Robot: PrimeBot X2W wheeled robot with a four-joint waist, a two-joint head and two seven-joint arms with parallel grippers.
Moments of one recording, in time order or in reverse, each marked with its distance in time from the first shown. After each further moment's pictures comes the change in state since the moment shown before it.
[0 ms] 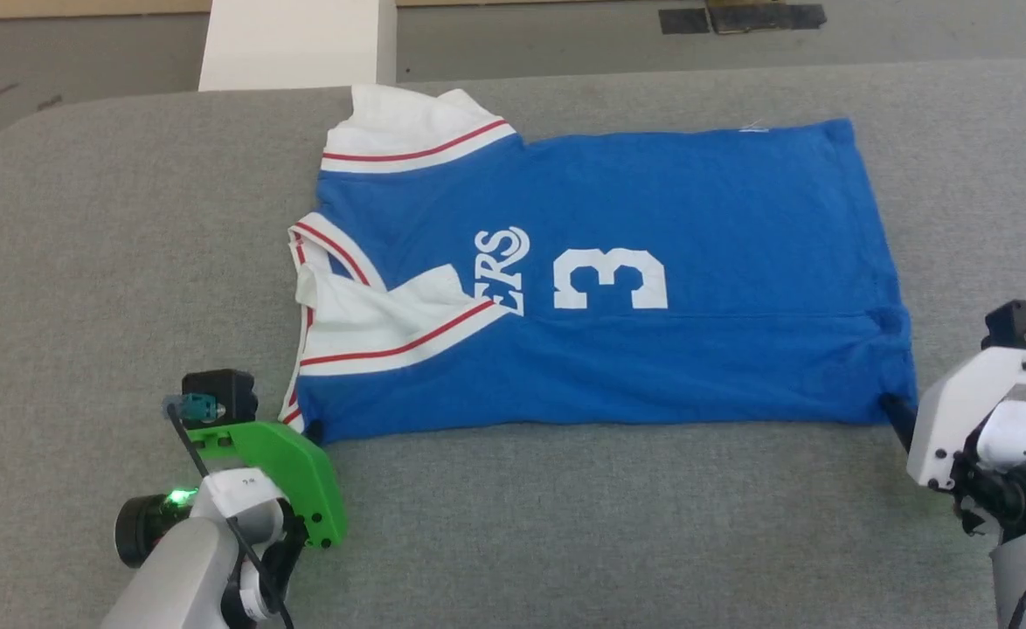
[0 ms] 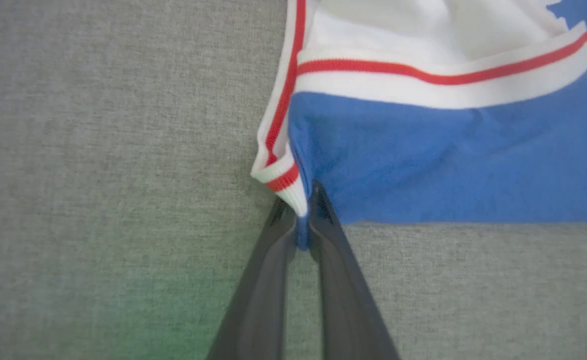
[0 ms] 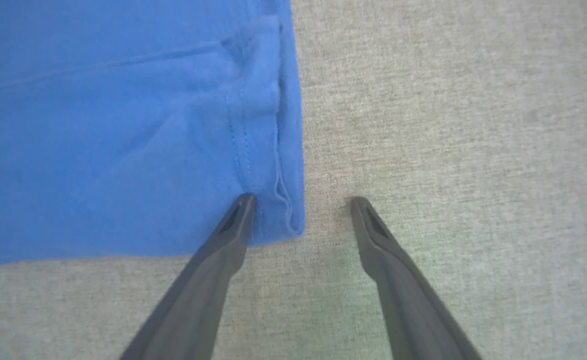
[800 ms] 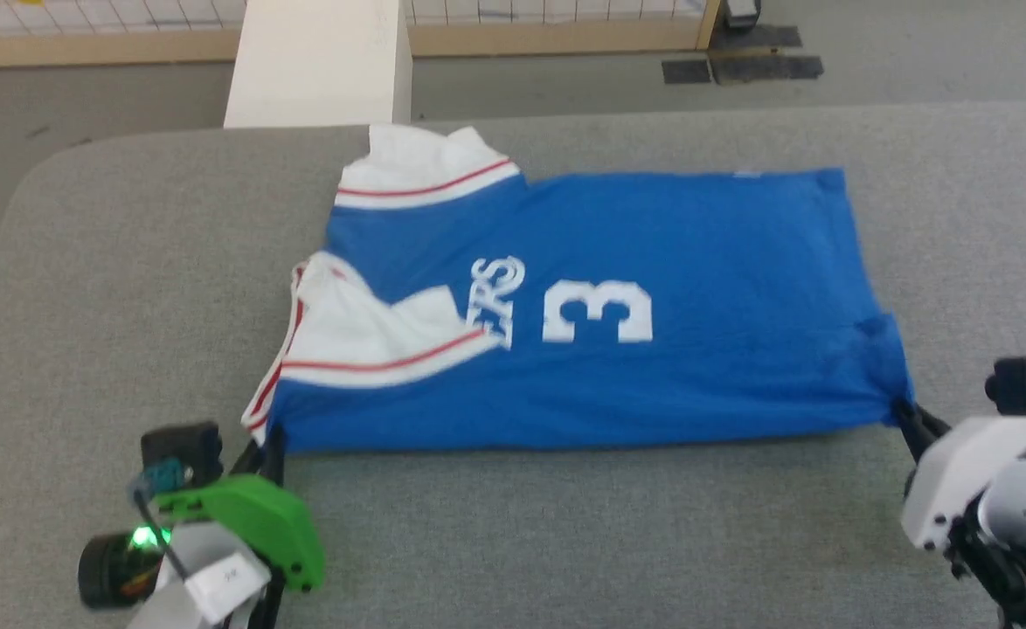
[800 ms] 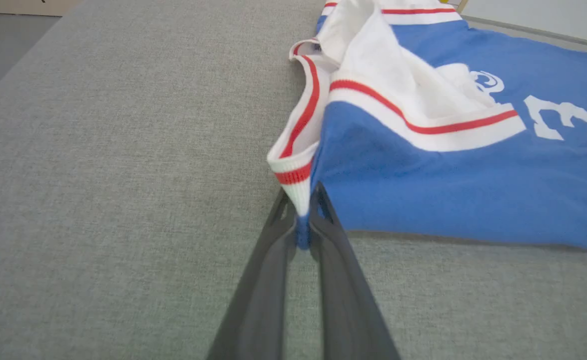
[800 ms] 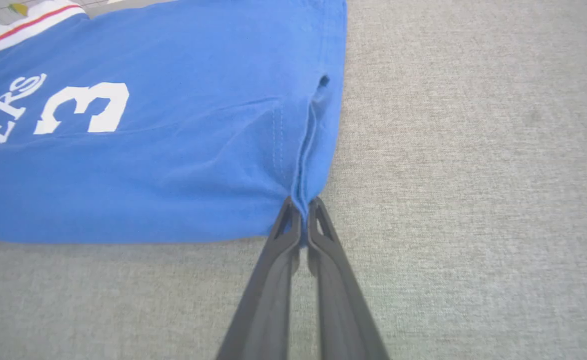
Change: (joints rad) left arm 0.123 0.032 0.028 -0.125 0.071 0.038 -0.249; right arm 0.184 -0.038 0.104 -0.202 0.134 0.000 -0.247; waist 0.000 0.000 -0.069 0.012
